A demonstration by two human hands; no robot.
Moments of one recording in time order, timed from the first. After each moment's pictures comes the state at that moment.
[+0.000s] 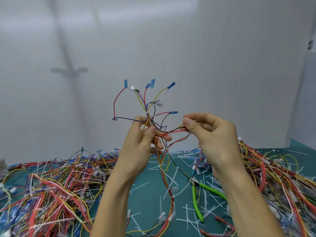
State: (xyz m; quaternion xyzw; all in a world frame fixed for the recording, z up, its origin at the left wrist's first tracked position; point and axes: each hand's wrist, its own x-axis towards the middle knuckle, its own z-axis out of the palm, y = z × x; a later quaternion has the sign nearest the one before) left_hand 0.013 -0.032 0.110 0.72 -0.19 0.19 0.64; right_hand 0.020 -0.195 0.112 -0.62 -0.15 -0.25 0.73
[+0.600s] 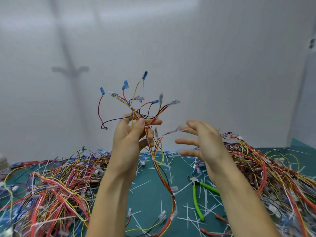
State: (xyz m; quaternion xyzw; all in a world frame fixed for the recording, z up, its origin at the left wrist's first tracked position) left_hand 0.015 -0.025 0.113 0.60 -0.19 0.23 0.75; right_hand 0.026 -0.188 0.108 -0.65 -0.07 -0.08 0.76
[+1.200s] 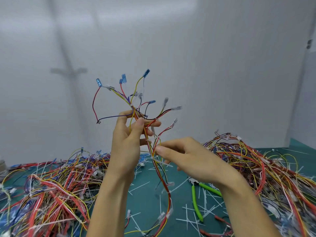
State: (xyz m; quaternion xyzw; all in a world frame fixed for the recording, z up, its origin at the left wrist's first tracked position) left_hand 0.016 -0.026 0.112 0.64 -0.17 0.28 0.69; right_hand 0.013 -0.185 0.107 -0.84 -0.29 -0.02 0.46
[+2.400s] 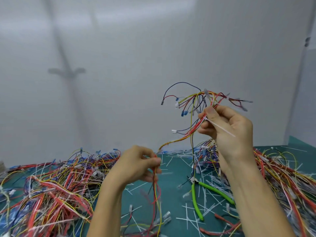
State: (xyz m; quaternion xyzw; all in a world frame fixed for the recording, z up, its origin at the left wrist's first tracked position) left_hand 0.031 -0.007 0.084 0.85 -0.05 -0.04 0.53; right_hand 0.024 -0.212 0.117 -0.52 -0.14 -0.30 0.79
